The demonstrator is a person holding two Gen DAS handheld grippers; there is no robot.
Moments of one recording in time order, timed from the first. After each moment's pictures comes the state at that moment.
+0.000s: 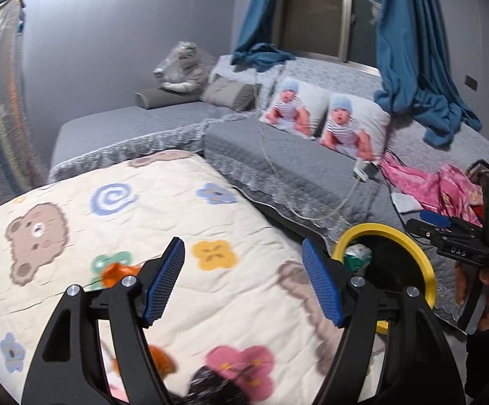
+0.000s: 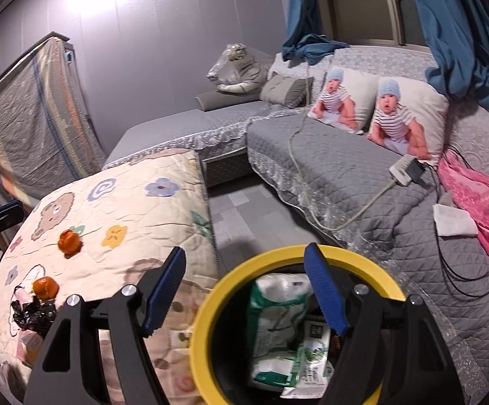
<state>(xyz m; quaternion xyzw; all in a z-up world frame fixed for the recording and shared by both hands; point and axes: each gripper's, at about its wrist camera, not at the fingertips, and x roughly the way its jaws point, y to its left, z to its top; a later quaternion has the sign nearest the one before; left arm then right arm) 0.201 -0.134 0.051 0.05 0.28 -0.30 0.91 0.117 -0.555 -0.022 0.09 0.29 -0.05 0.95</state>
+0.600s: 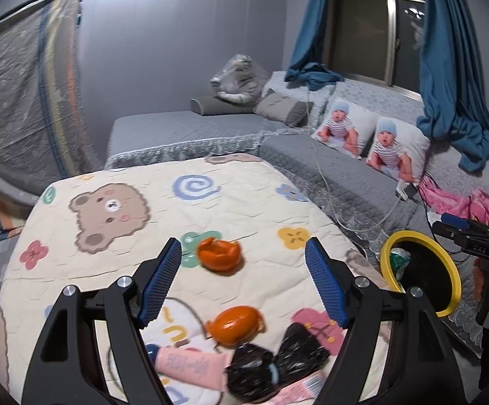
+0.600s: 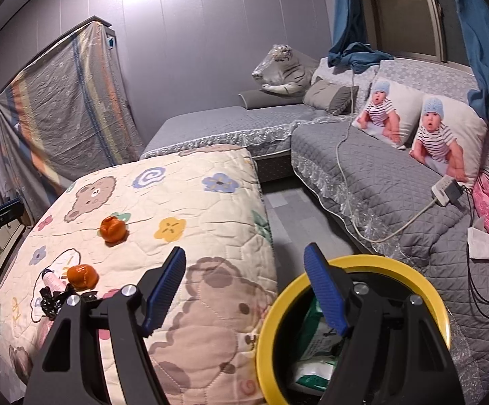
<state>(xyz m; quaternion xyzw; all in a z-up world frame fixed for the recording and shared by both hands) 0.179 -0.013 0.054 0.02 0.26 -0.21 0.94 0.126 -0.487 -0.008 0.06 0.29 0.03 0.96</state>
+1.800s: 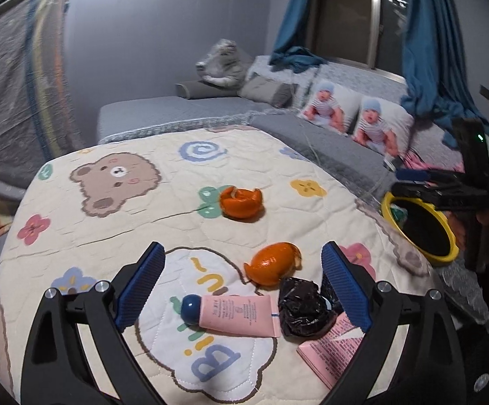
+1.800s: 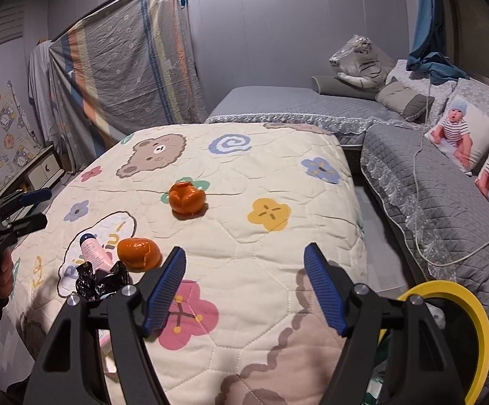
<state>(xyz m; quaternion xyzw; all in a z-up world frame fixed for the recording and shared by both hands) 0.167 0.048 0.001 0.05 0.29 -0.28 0.91 0.175 -0.373 -0.027 -0.01 0.33 0.16 0.93</state>
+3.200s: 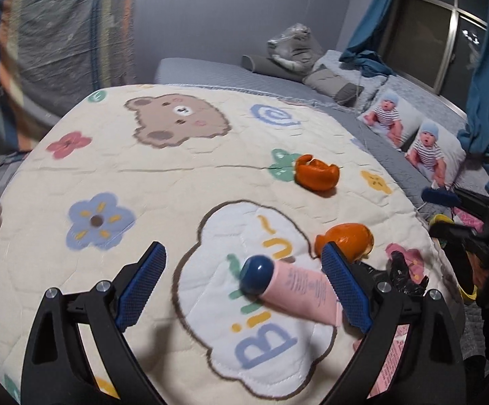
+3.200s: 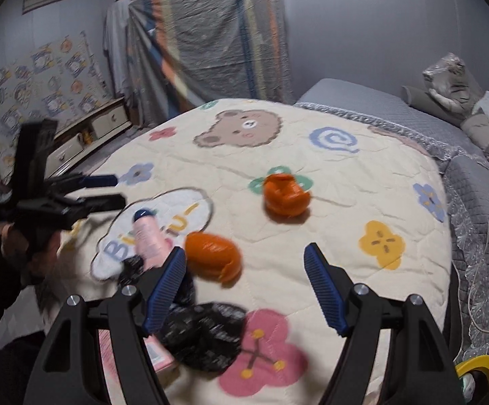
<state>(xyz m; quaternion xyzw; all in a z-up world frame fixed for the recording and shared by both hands) 0.188 0.099 -0.052 -0.06 0.35 -0.14 0.92 0.190 -0.282 -0.050 -0.10 0.35 0.34 0.87</state>
